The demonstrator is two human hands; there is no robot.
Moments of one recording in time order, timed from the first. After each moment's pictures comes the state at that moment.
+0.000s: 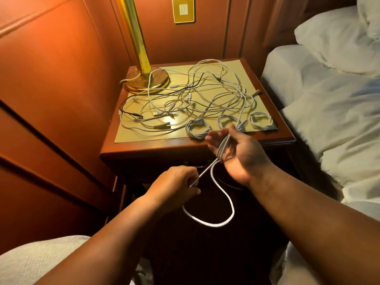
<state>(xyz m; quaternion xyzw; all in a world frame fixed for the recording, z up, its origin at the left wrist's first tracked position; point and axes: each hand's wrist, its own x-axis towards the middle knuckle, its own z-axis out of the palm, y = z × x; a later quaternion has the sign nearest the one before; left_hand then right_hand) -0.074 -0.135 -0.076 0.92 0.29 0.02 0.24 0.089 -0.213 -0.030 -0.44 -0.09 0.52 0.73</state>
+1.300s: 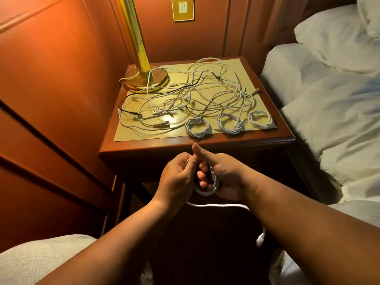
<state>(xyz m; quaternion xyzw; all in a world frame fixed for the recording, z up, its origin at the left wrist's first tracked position) -0.061 -0.157 -0.078 0.66 0.35 0.29 0.60 0.064 -0.217 -0.045 -0.53 -0.18 0.67 0.48</state>
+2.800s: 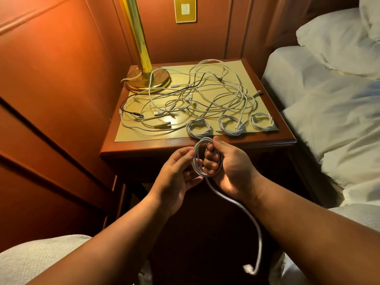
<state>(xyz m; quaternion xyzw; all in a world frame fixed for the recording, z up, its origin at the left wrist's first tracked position) -0.061 -0.154 -0.064 0.45 0.35 0.25 0.79 0.065 -0.213 -0.043 -0.44 -0.12 0.60 0.66</state>
